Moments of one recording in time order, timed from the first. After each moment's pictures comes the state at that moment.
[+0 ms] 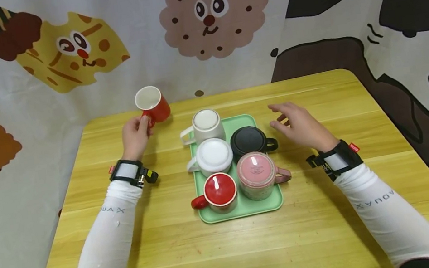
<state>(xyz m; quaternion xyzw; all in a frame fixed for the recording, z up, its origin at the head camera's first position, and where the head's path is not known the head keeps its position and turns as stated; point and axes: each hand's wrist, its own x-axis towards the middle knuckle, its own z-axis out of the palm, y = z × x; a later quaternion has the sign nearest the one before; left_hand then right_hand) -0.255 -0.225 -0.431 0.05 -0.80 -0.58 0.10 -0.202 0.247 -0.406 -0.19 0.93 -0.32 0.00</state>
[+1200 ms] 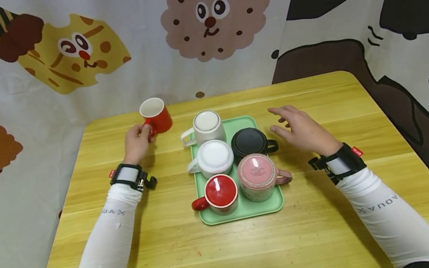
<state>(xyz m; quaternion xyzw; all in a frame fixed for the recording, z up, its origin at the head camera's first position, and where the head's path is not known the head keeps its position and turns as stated) -0.256 -0.239 -0.455 0.06 -0.85 -0.53 0.06 -0.194 0.245 -0.404 -0.21 0.94 -0.28 0.00</state>
